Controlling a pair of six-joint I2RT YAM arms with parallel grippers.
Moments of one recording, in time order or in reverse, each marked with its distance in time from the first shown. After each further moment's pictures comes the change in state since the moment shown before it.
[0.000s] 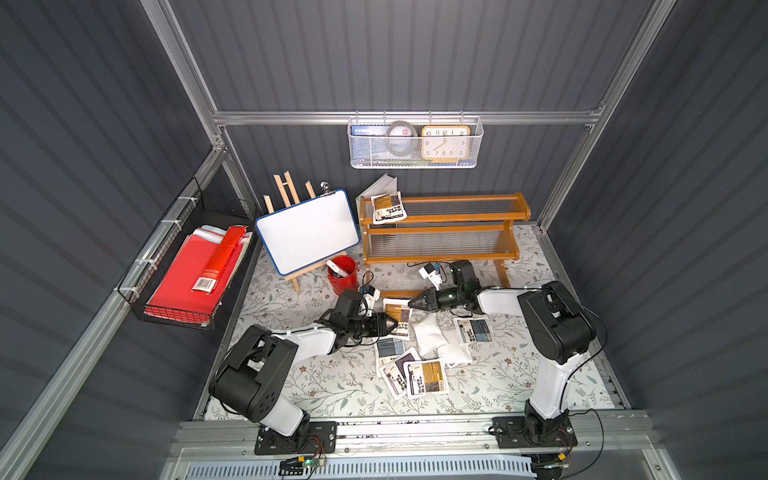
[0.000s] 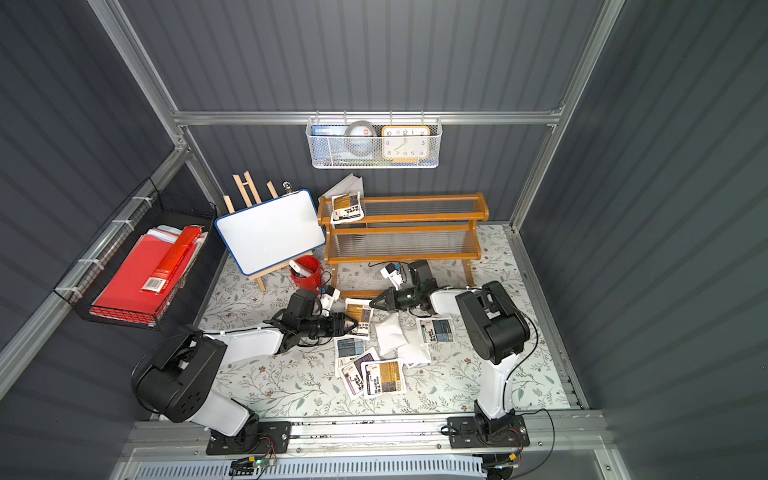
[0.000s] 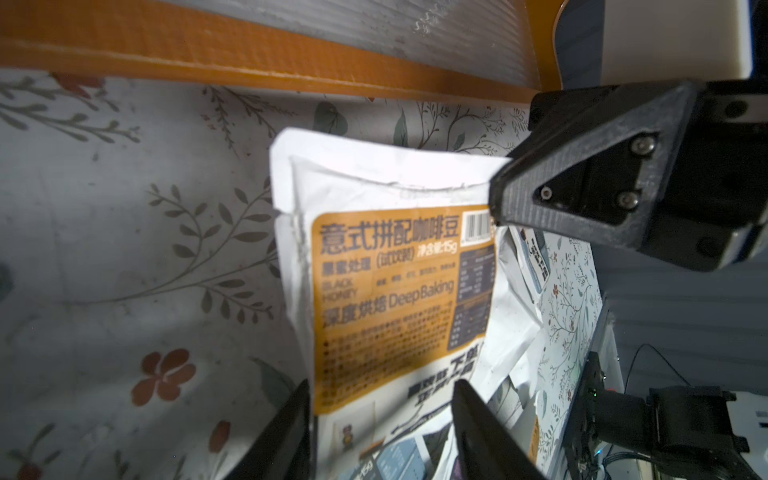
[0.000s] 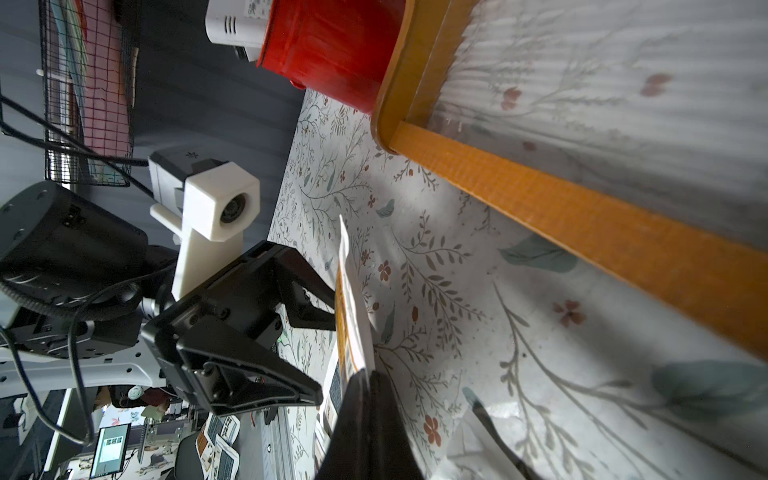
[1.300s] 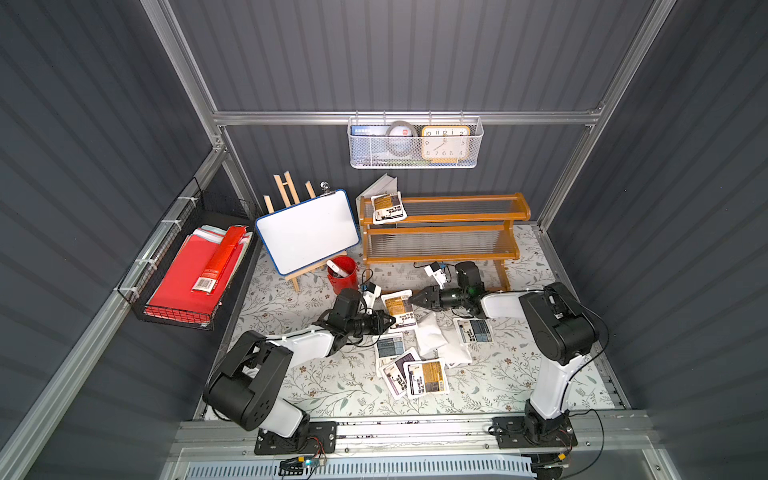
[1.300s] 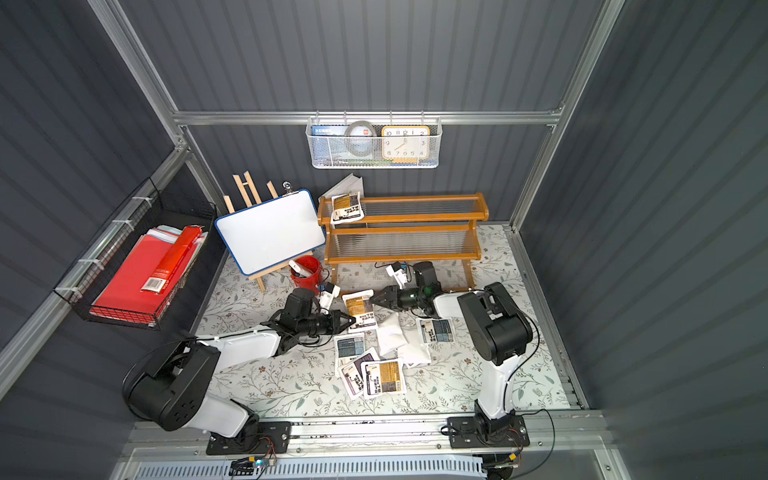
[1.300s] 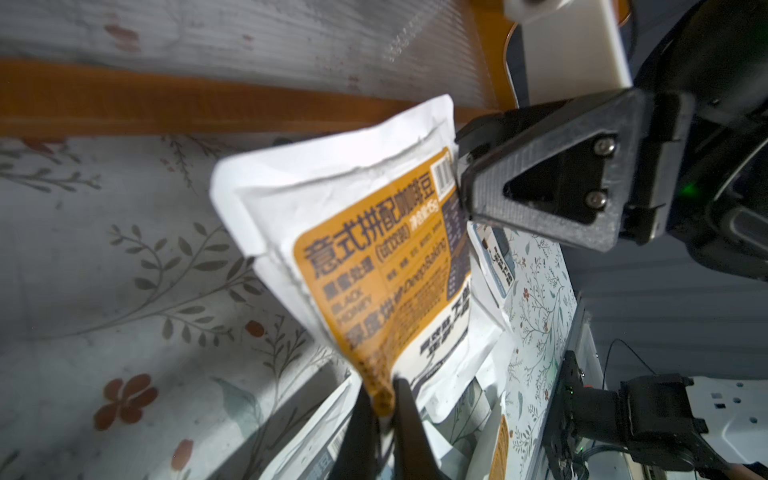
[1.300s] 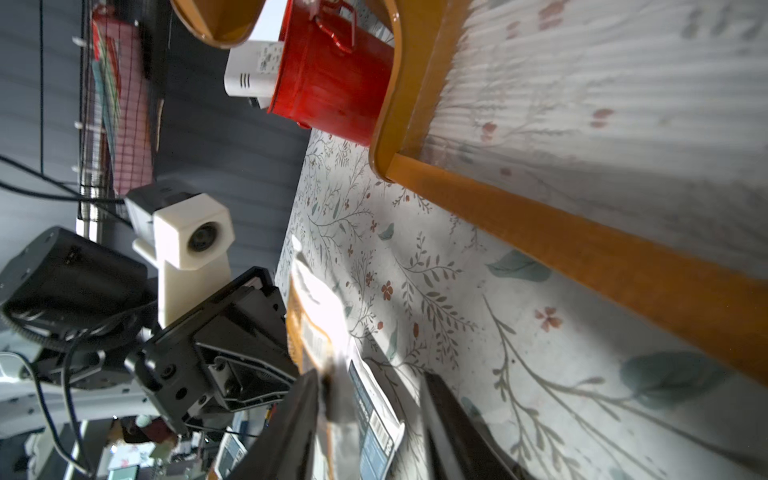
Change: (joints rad) left arm 0.000 -0.068 -0.013 0.056 0.004 -0.021; right arm -0.016 -0.024 -0.068 0.159 0.032 0.127
